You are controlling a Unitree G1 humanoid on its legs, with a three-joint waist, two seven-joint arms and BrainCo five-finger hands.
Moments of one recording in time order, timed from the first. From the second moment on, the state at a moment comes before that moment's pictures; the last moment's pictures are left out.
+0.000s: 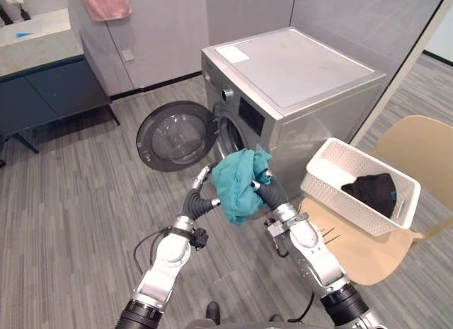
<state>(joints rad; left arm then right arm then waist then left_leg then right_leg) 0.02 0.26 -0.37 -0.03 0.31 -0.14 0.14 -0.07 -0.25 0.40 -0.01 0.31 -0.09 0.08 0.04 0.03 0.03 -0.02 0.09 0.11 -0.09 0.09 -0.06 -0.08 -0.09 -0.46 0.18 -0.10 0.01</state>
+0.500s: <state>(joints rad) 0.03 0.26 -0.38 0.03 0.30 -0.14 0.10 0.02 -0.25 0.42 0.07 0.42 -0.05 0.18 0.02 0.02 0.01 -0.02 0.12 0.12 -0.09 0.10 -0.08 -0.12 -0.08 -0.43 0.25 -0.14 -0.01</state>
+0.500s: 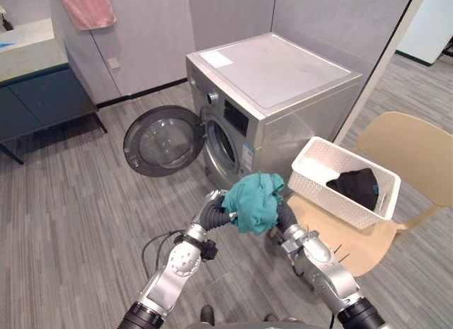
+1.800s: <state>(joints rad) 0.27 -0.01 0.13 -0.06 -0.11 -0.11 0.18 0.21 -0.01 -0.32 0.83 -0.09 0.03 -0.13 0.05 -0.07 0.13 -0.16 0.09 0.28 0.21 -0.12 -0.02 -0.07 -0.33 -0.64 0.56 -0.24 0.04</state>
